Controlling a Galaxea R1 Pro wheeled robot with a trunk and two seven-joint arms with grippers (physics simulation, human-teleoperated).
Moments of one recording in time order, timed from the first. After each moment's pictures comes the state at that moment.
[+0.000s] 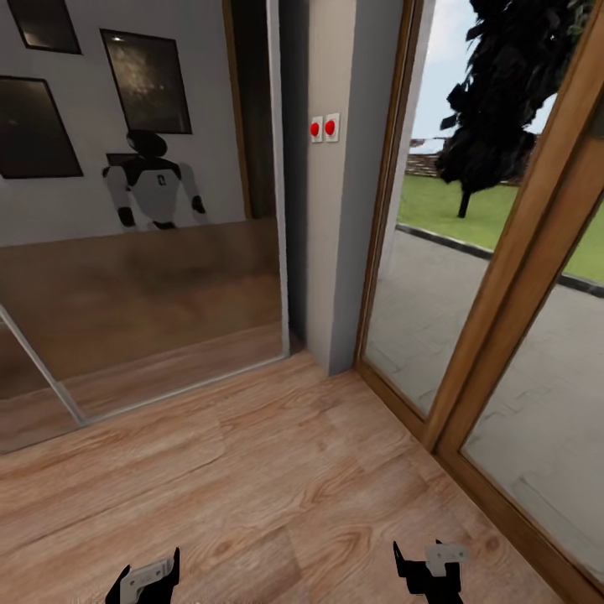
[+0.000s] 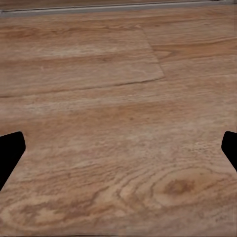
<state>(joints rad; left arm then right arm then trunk) -0.23 0.03 0.22 -0.35 0.09 -0.67 -0.02 -0.39 -0.04 -0.08 -0.16 0.09 -0.61 0.01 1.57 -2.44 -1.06</state>
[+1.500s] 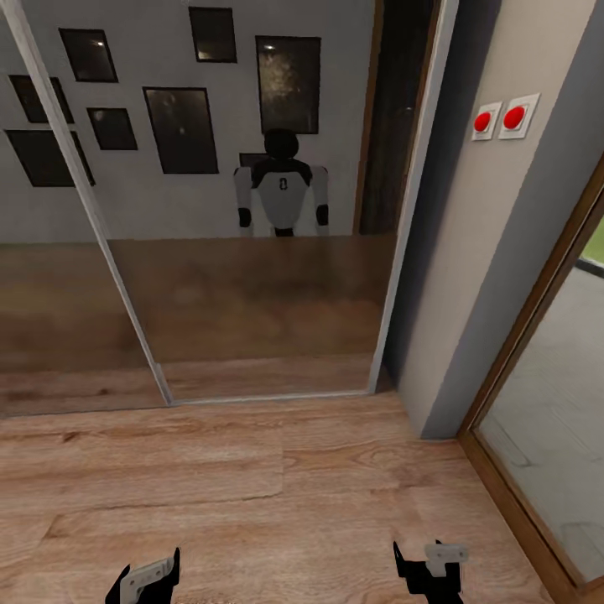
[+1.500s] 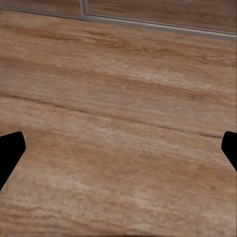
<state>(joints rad) -0.23 0.03 0.22 -0.35 0.09 -0.67 -0.01 -0.39 -0.04 -0.08 -0.16 0.09 -0.61 0.02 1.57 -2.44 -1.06</state>
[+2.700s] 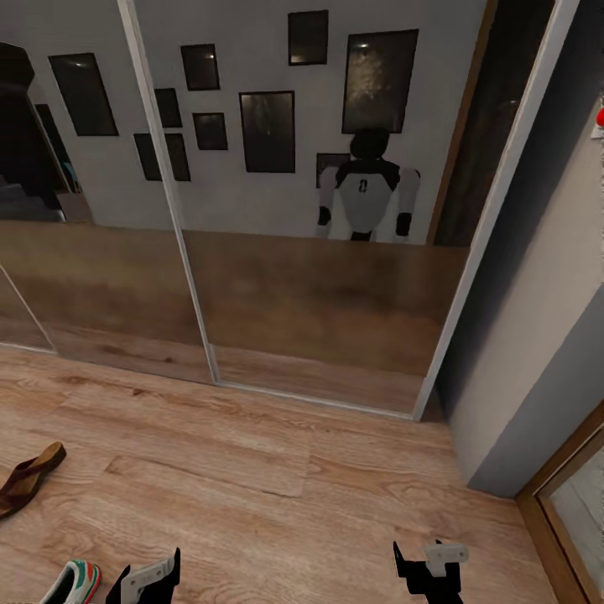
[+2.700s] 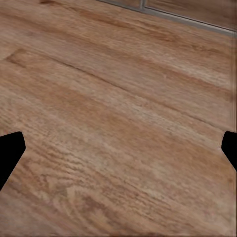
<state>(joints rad) -0.23 0.03 0.22 -0.35 0.09 -0.67 -0.01 -0.39 -0.04 -0.08 -0.16 0.09 -0.61 0.02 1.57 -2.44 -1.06</state>
